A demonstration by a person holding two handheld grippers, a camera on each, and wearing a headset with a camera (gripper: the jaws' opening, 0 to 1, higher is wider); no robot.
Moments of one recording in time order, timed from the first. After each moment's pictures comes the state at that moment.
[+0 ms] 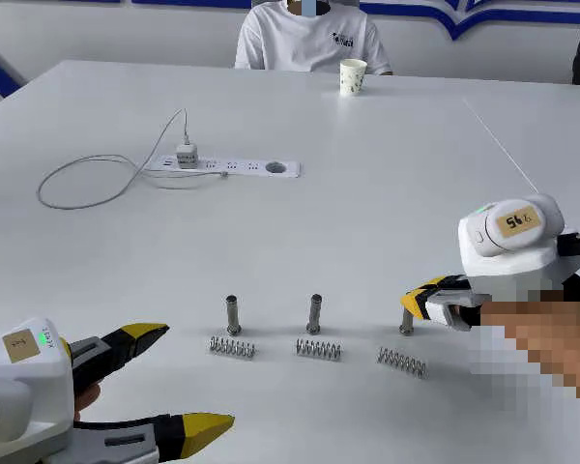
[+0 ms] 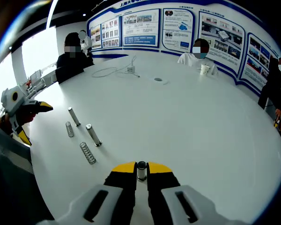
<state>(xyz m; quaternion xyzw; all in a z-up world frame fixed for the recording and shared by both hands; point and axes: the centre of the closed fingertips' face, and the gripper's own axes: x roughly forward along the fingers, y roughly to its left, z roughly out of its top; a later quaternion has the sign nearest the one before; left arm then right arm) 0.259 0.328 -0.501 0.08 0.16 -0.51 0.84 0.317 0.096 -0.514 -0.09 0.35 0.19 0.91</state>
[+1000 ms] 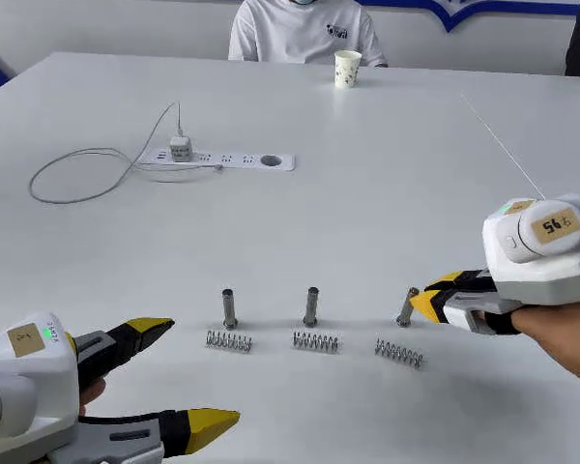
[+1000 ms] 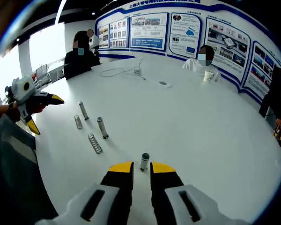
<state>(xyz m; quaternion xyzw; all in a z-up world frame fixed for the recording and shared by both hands) 0.258 0.321 -0.500 0.08 0.16 -0.52 0.84 0.291 0.088 -0.502 -0.12 0.34 0.22 0.91</state>
